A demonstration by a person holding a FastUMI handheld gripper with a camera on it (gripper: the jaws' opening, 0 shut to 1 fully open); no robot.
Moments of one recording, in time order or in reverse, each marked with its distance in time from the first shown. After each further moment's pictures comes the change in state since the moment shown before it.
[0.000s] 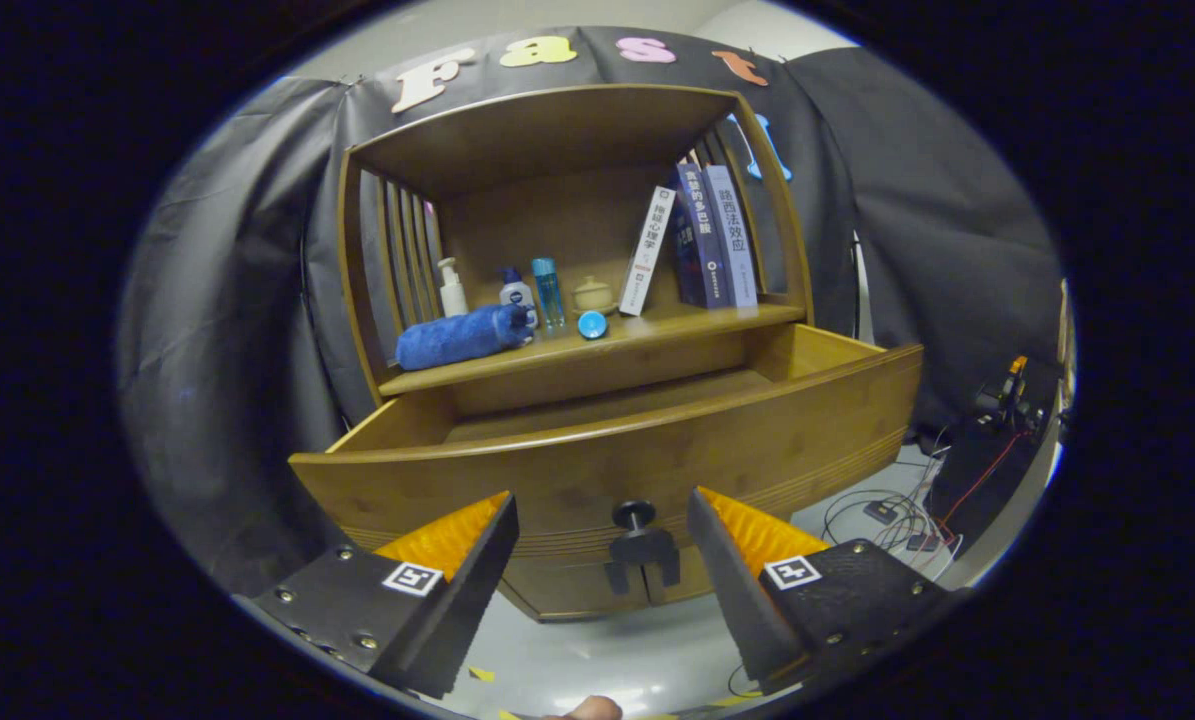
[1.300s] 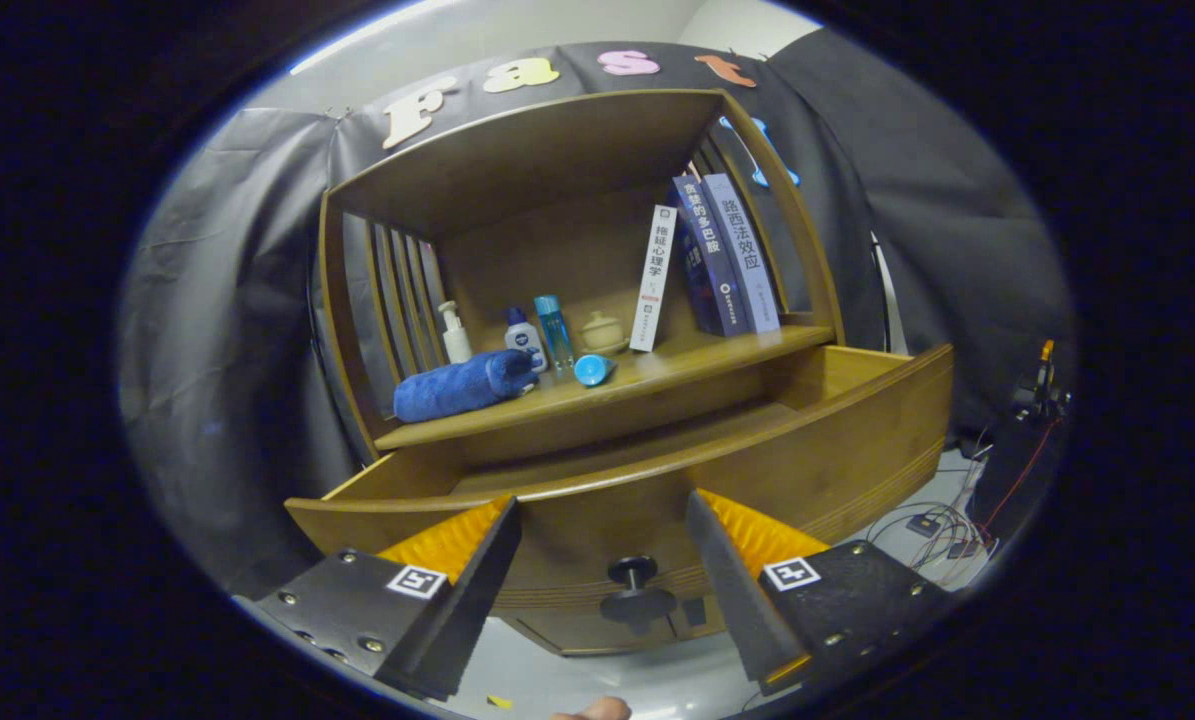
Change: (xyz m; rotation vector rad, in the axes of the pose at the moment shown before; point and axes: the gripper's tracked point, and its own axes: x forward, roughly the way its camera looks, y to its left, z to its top) arm 0.047 -0.009 0.035 0.074 -0.093 0.097
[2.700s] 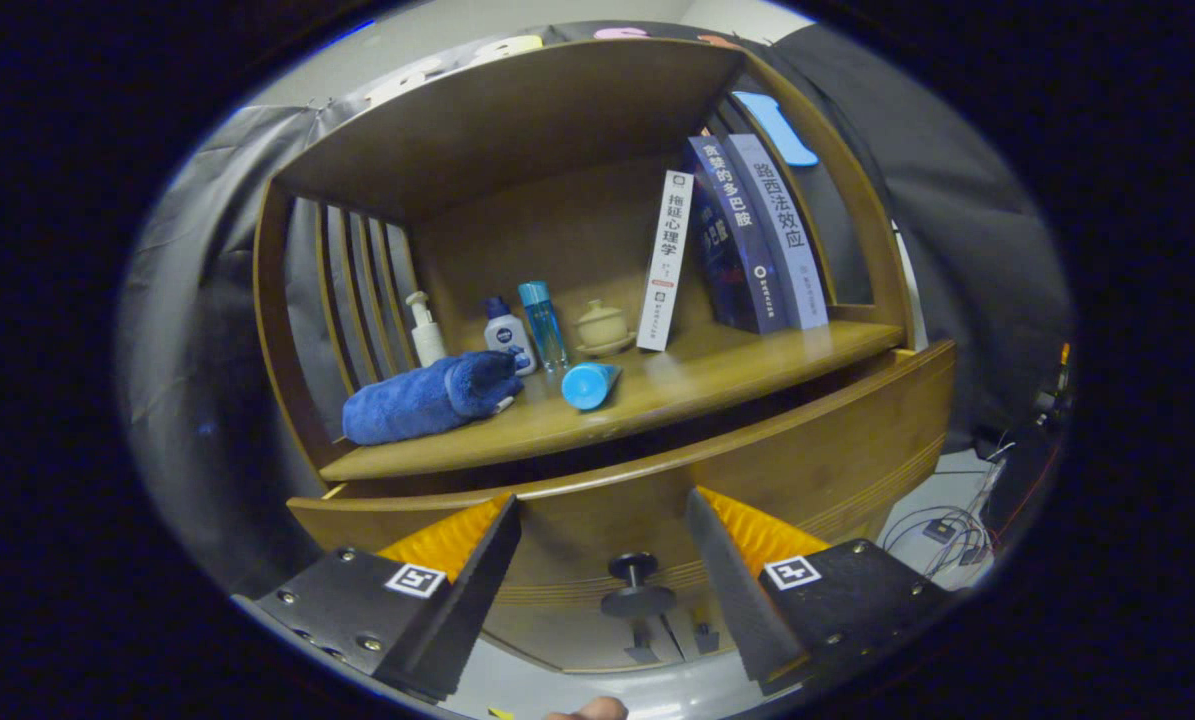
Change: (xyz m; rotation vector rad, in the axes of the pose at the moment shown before) arm 0.100 0.007 0.012 0.002 0.048 -0.003
